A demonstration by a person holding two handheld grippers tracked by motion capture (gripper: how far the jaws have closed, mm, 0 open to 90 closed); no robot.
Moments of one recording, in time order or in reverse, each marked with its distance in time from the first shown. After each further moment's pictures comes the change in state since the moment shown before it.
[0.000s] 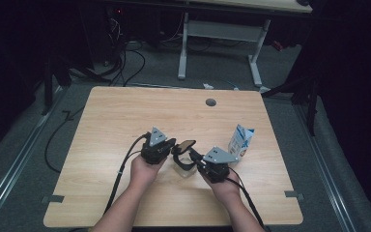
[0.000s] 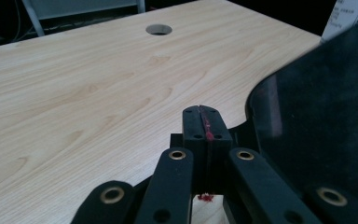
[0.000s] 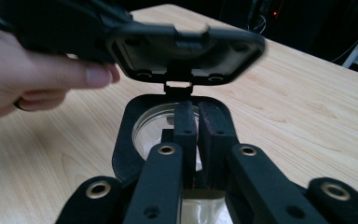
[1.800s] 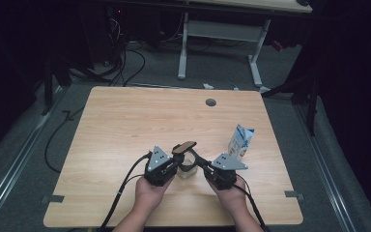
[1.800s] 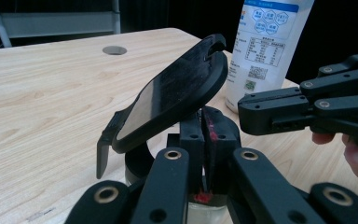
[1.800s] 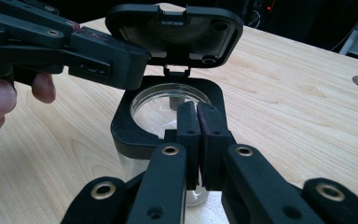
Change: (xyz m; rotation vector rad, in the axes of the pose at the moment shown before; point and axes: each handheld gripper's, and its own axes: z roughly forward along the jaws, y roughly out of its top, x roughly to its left) left arm -0.057 -0.017 -0.037 -0.121 -0.096 -0.044; right arm 0.000 -0.014 -0.023 -0.008 -0.013 0.052
